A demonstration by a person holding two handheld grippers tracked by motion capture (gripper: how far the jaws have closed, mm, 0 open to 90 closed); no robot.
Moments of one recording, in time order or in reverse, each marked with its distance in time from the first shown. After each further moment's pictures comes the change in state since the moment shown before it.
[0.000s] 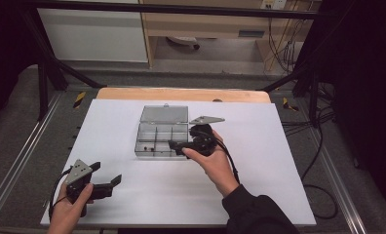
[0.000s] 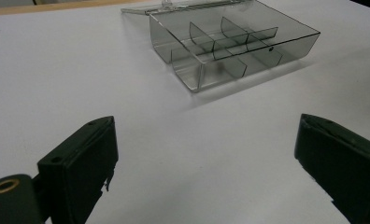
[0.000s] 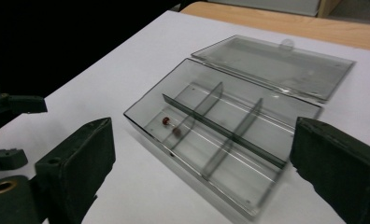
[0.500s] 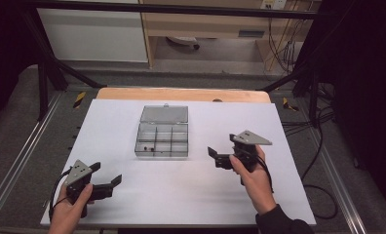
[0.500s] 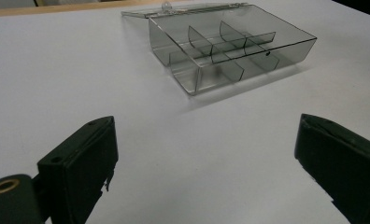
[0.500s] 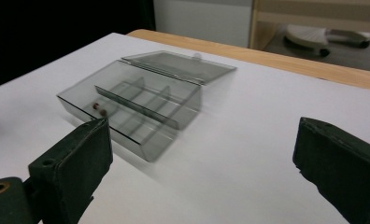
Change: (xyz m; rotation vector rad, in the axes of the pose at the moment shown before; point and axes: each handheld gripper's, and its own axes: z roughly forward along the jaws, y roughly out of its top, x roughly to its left) left arm -0.003 0.000 -0.002 -0.013 0.001 -0.017; right arm -0.051 -0.058 -0.086 -0.171 -0.183 -0.067
